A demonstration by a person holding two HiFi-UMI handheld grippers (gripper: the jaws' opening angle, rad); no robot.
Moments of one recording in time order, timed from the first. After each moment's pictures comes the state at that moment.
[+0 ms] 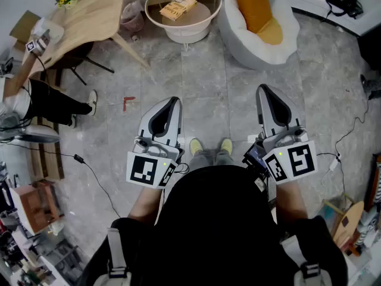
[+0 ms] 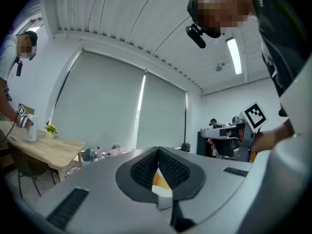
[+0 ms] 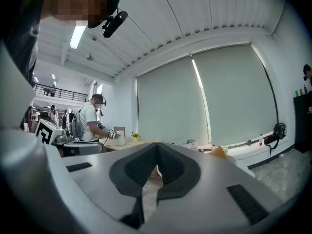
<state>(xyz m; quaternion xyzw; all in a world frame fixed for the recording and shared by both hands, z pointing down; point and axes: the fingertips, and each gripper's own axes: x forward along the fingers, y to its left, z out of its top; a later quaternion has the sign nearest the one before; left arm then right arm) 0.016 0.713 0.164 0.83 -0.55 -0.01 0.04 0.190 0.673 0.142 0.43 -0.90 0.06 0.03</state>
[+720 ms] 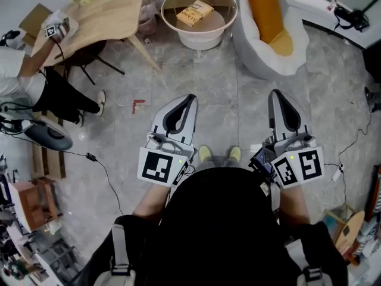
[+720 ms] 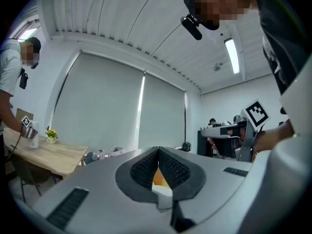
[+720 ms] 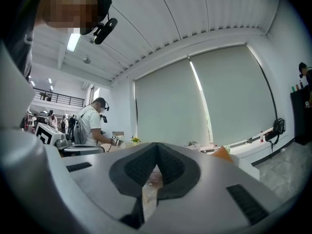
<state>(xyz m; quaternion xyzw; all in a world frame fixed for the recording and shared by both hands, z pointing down) -0.024 0.714 0.154 0.84 -0.54 0.00 0.02 0.145 0.682 0.134 0.44 -0.89 0.08 0.00</state>
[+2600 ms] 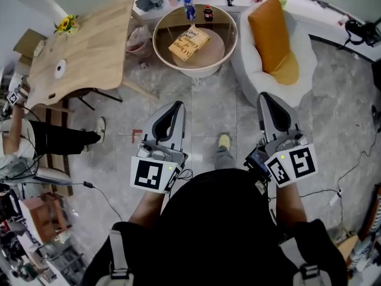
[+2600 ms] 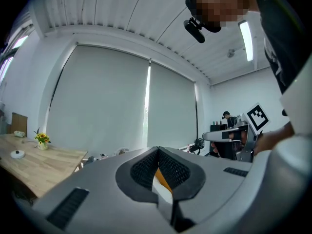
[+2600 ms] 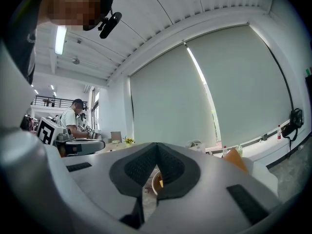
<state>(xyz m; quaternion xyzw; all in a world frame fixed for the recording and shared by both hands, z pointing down) -0.033 0.411 0.155 0.82 -0.58 0.03 0.03 0.140 0.369 0.159 0.40 -0.91 0.10 0.00</state>
